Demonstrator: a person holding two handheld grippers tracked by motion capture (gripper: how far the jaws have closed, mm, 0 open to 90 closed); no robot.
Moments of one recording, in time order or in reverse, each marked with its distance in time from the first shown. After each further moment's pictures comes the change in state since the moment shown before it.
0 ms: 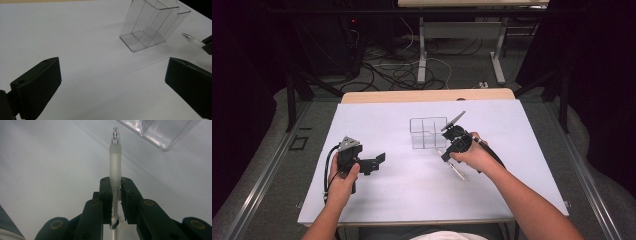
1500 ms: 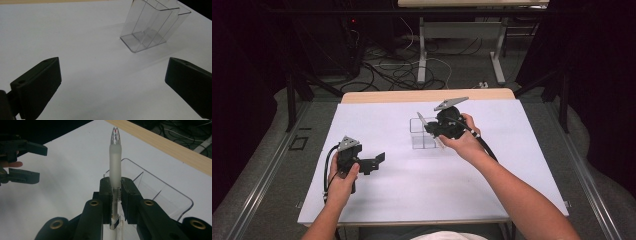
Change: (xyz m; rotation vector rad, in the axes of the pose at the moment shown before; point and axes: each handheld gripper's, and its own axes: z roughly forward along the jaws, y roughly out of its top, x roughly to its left) left arm 0.001 0.000 0.000 -0.009 0.005 -0.002; right arm 0.034 0.032 -0.048 -0.560 -0.045 -0.218
